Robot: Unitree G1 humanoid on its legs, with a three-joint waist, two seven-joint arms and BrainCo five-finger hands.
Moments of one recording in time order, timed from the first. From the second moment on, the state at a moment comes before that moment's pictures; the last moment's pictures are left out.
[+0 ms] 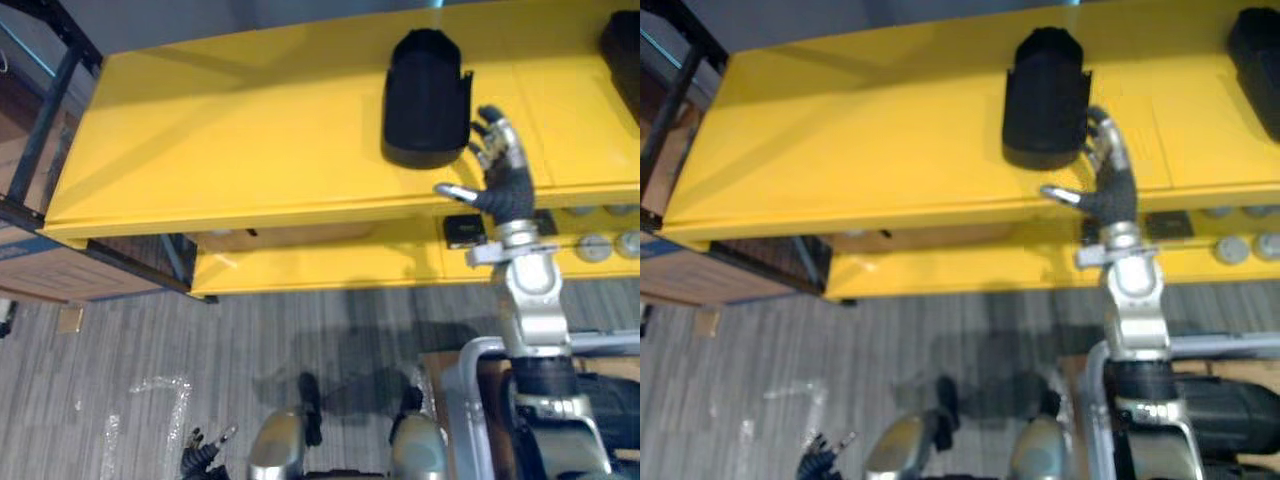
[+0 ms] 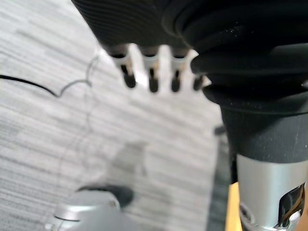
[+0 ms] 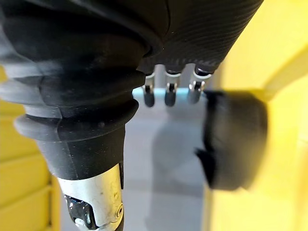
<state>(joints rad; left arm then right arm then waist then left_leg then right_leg) 0.20 0.09 0.17 0.88 -0.31 -0.17 0.14 -0.43 -0.38 -0.07 0.06 0.22 -0.19 0.09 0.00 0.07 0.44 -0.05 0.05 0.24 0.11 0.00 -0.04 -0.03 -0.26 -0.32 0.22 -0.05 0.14</state>
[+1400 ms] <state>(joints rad) 0.20 0.11 0.10 0.88 -0.32 -0.17 0.14 -0.65 -0.43 -0.02 0.45 0.22 -0.20 0.08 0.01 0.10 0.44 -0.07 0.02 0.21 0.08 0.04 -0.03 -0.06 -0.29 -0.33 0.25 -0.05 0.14</state>
